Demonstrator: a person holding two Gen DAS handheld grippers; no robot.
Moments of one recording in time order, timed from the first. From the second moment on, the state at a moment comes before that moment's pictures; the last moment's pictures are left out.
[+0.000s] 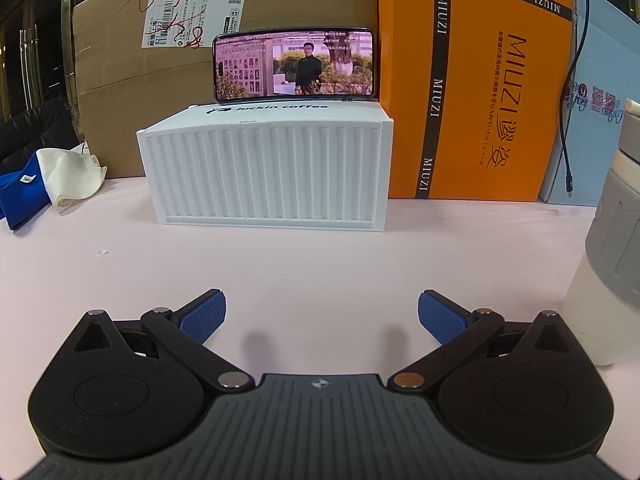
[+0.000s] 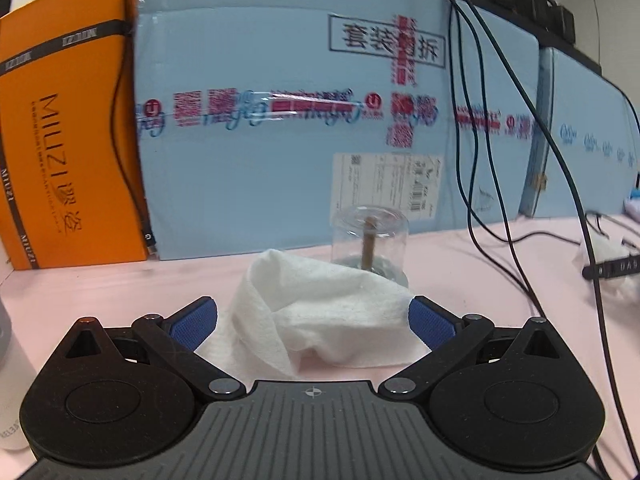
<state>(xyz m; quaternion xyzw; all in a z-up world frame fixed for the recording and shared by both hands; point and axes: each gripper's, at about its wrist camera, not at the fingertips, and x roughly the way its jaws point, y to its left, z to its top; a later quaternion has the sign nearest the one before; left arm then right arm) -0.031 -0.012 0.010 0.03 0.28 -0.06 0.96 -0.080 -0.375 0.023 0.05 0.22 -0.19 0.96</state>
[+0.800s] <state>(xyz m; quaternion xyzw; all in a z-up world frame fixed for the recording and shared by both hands) -0.043 -0.019 0.018 0.03 0.25 -0.09 0.96 -0.082 -0.405 0.009 0.20 0.23 -0.19 0.93</state>
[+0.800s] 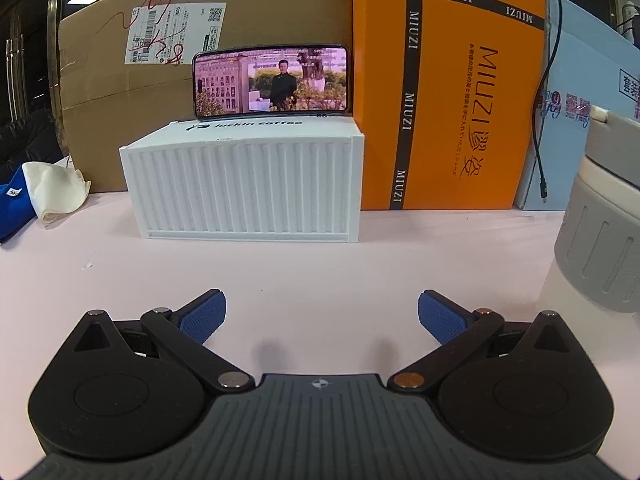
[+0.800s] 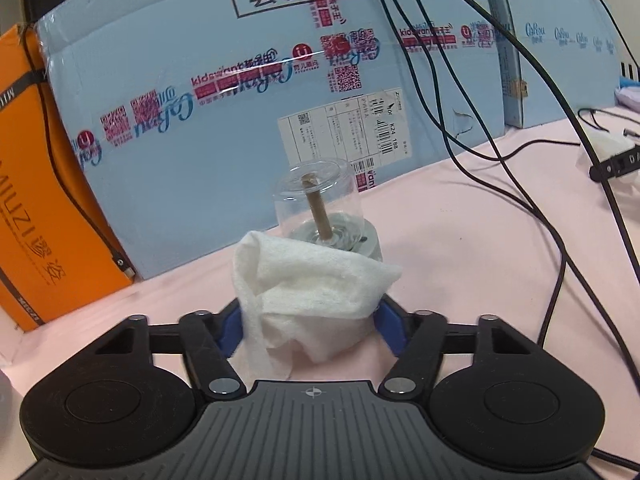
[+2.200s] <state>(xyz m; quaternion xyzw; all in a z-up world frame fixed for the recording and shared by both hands) -0.106 -0.101 0.029 0.12 0.09 -0.36 0.92 -0.124 -0.287 0.131 0.12 0.11 0.13 0.98</state>
